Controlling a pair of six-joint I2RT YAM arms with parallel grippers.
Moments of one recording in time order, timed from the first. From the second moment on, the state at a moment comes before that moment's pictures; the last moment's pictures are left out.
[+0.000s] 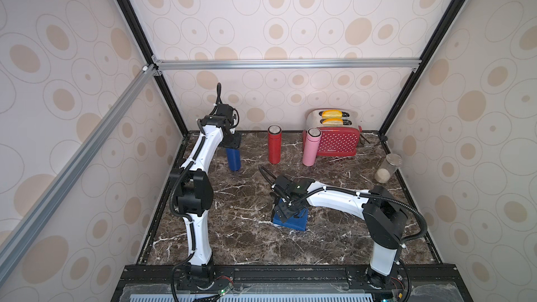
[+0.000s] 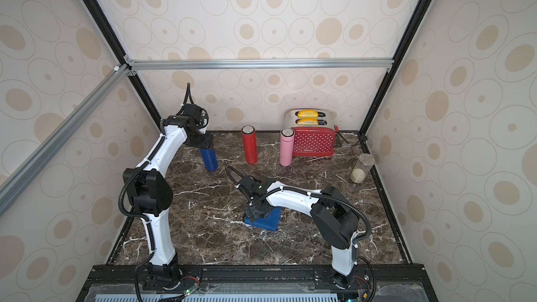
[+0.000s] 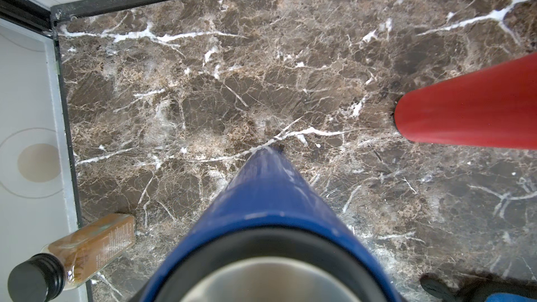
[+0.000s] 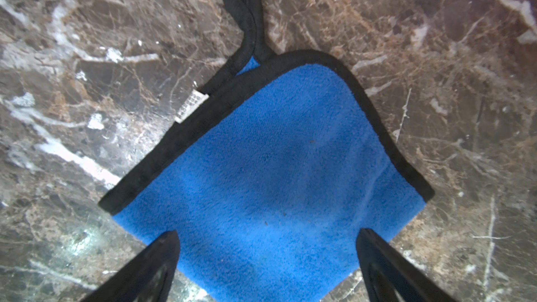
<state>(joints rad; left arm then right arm) -0.13 2.07 2.07 -1.09 -0.06 0.04 1.04 1.86 1.31 -0.80 0.15 0.33</state>
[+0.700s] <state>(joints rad) -0.13 1.69 1.67 -1.01 0.15 0.06 1.00 1.95 1.34 -0.83 0.01 0.36</state>
